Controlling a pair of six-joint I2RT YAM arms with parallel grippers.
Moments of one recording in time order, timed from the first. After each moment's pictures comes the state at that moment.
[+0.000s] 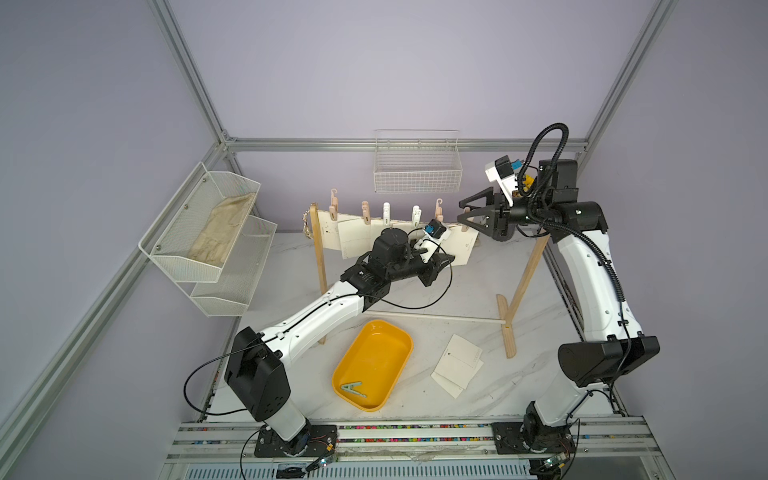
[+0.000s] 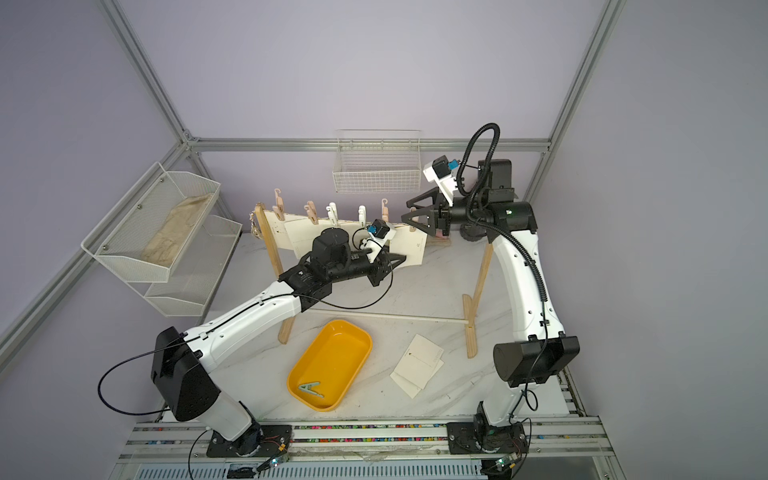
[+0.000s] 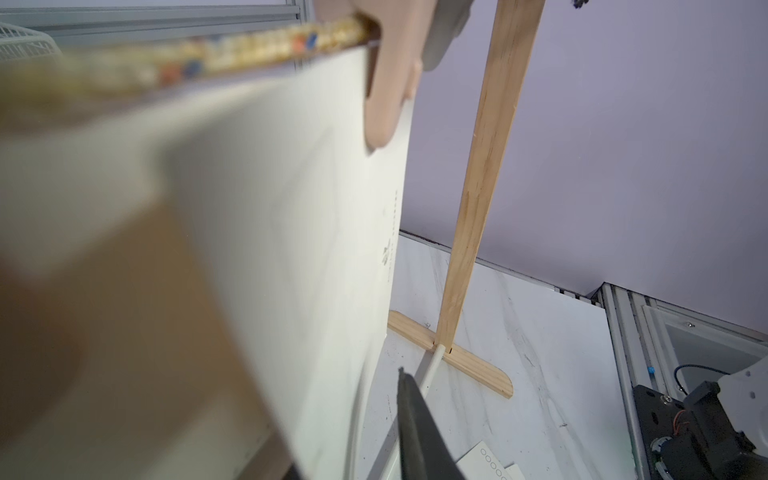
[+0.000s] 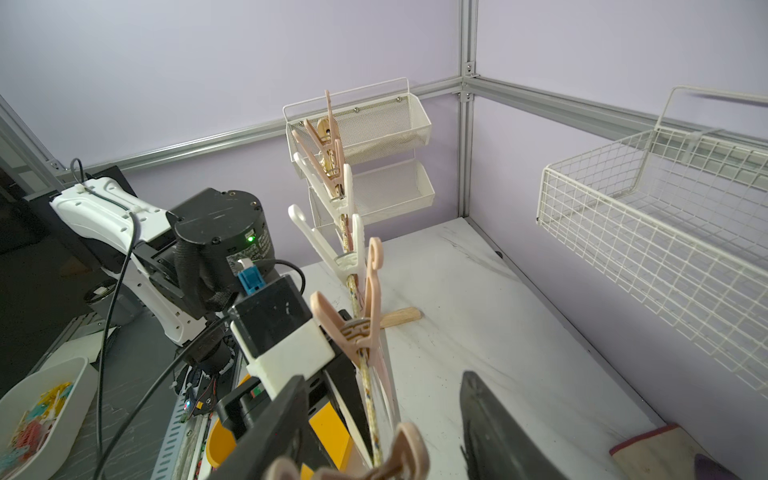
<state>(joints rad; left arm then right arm) -0.71 1.62 1.46 -0.07 0.36 0.04 0.10 1.73 2.14 -0.89 -1.19 -0.34</state>
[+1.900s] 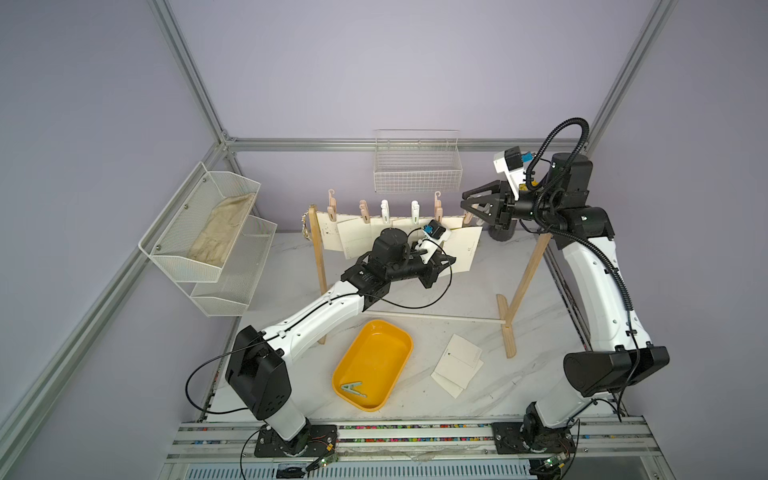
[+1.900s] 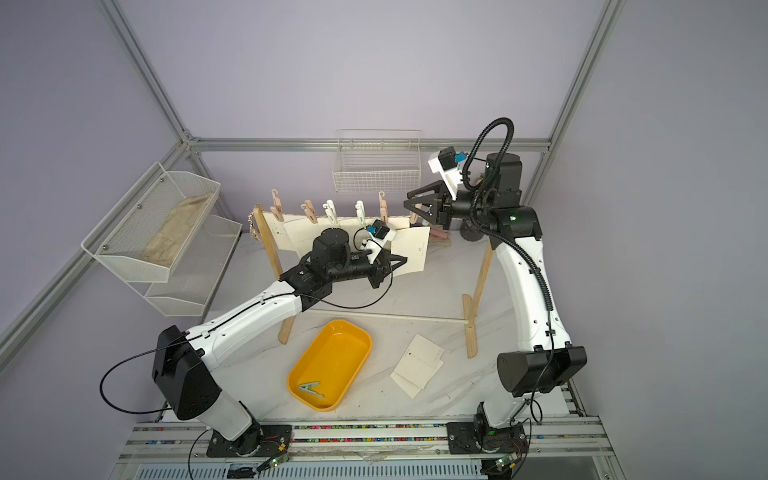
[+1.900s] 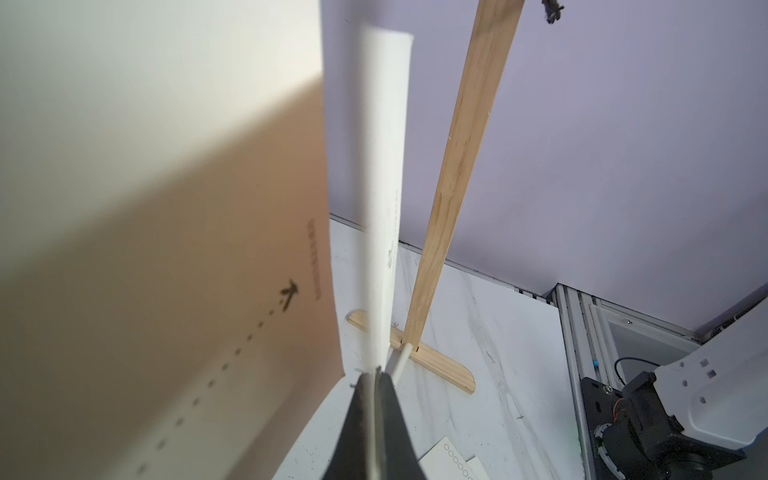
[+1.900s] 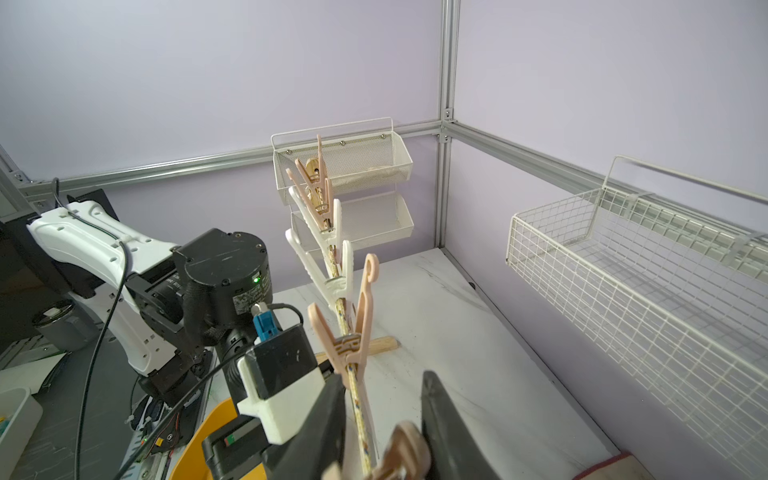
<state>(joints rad) -0.71 1.62 1.45 -0.05 0.46 -0.03 0.10 1.65 2.05 -0.63 -1.15 -0.18</state>
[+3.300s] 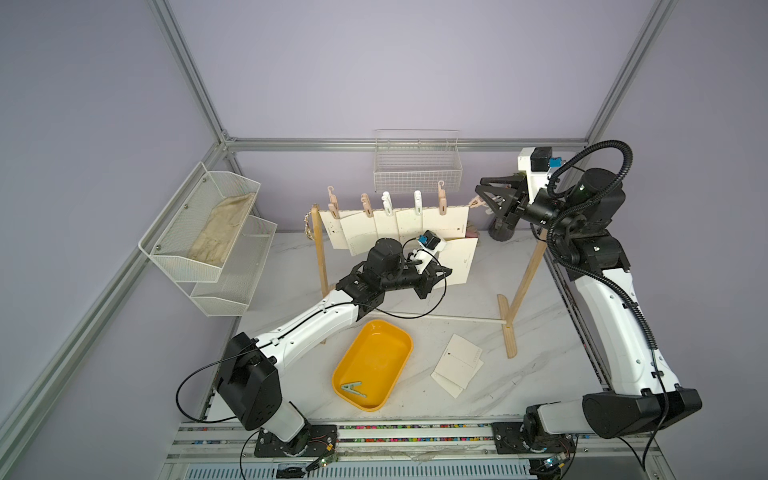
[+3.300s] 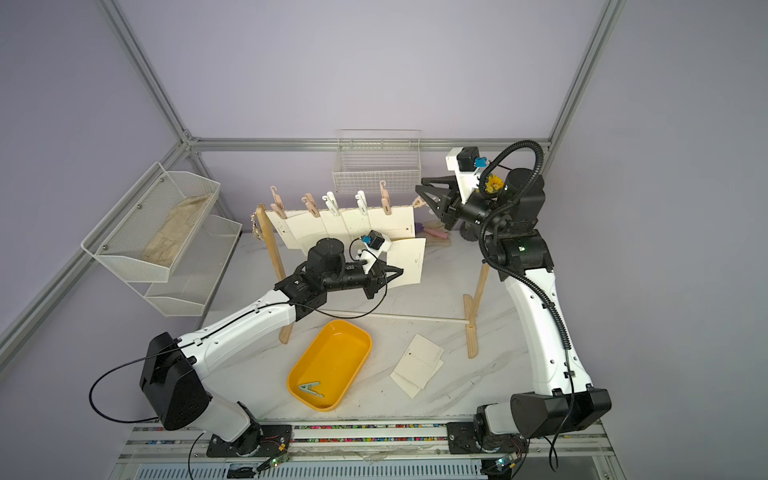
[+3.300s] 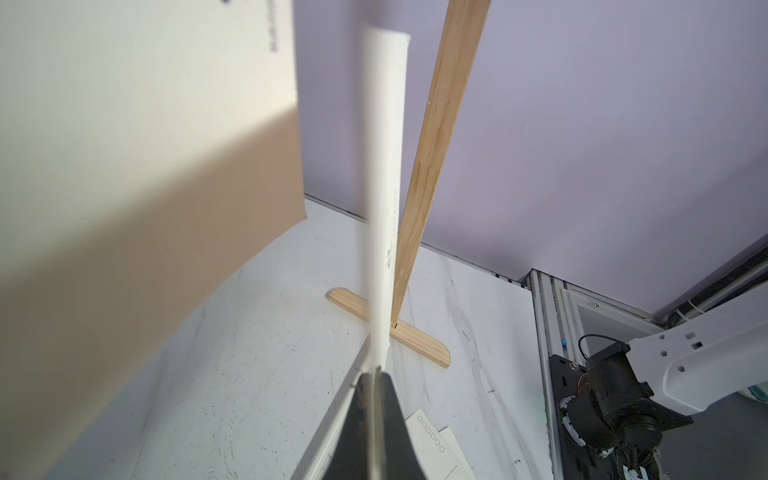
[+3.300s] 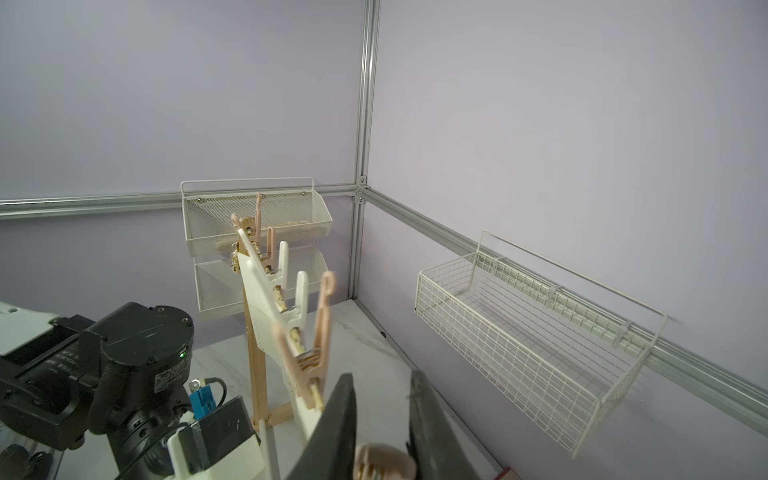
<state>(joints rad) -0.71 1.55 1.33 -0.02 0.50 -0.07 0.10 1.40 1.74 -0.18 -0.84 -0.03</state>
